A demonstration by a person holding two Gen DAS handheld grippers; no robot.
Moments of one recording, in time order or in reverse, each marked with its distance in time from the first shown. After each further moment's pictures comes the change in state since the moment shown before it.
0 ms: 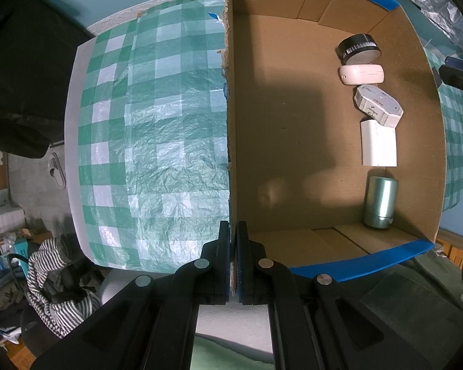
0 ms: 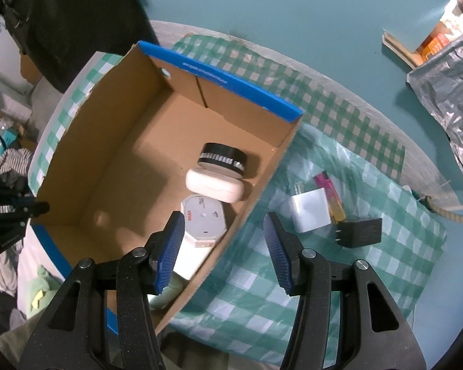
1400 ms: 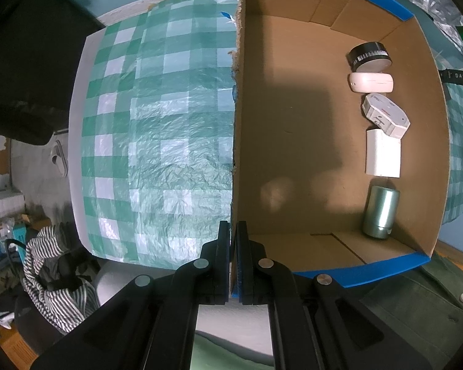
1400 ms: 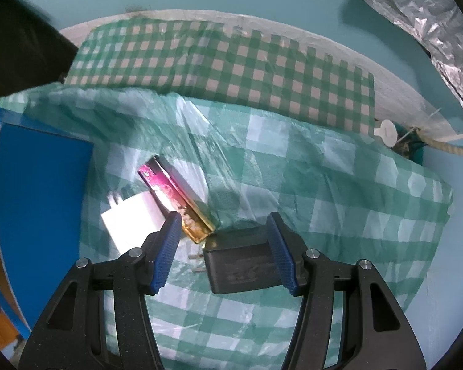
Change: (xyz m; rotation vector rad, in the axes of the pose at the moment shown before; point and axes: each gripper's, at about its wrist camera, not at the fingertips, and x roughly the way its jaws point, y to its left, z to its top) left arm 0.001 0.003 0.005 -0.062 0.017 0.009; right arm 0.092 -0.190 -0.008 0.272 0.174 -0.064
